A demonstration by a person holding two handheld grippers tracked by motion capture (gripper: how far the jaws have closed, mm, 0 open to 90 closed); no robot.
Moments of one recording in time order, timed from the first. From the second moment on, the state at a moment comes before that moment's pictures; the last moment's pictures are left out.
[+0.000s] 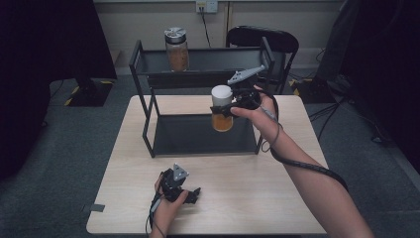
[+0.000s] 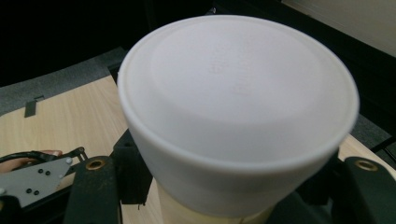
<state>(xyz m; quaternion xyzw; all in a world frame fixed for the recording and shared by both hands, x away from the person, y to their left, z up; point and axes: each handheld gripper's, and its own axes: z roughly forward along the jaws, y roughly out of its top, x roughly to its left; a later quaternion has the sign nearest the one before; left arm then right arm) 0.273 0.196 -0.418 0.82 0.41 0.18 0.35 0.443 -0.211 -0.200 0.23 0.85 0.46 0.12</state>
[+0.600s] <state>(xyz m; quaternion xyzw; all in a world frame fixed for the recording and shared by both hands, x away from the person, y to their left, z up) 0.273 0.197 -0.418 0.82 0.41 0.17 0.35 0.445 -0.209 -0.154 0.23 0.84 0.47 0.12</state>
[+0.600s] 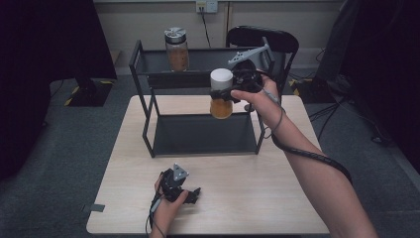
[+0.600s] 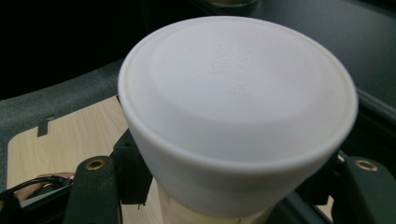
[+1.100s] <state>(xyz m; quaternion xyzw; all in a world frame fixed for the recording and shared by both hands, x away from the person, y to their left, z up) 0.273 0.197 -0.418 0.82 0.41 0.17 0.35 0.446 -0.206 -0.127 0.23 0.84 0.47 0.13</state>
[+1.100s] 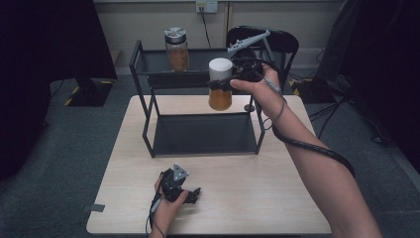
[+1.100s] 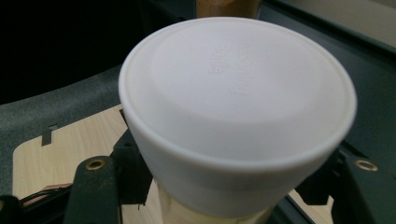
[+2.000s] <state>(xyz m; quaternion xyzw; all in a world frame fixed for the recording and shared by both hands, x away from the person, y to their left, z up) 0.273 0.196 -0.418 0.82 0.41 0.18 0.35 0.446 -0.187 -0.072 0.21 0.84 0.48 0.14</state>
